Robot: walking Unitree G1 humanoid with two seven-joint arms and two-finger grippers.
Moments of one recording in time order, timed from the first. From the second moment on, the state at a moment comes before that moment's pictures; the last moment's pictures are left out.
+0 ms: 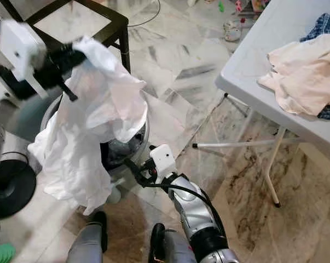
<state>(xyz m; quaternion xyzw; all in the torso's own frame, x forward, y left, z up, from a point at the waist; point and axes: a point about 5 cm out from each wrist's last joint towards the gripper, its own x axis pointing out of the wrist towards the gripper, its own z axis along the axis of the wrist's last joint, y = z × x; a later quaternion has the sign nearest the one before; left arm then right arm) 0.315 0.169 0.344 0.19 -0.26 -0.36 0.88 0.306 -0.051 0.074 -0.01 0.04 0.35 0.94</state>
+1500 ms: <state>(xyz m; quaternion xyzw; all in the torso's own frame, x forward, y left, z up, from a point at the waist) 0.201 0.284 0.091 0.01 0.01 0.14 0.99 0.303 -0.046 0.060 -0.03 0.06 0.37 0.93</state>
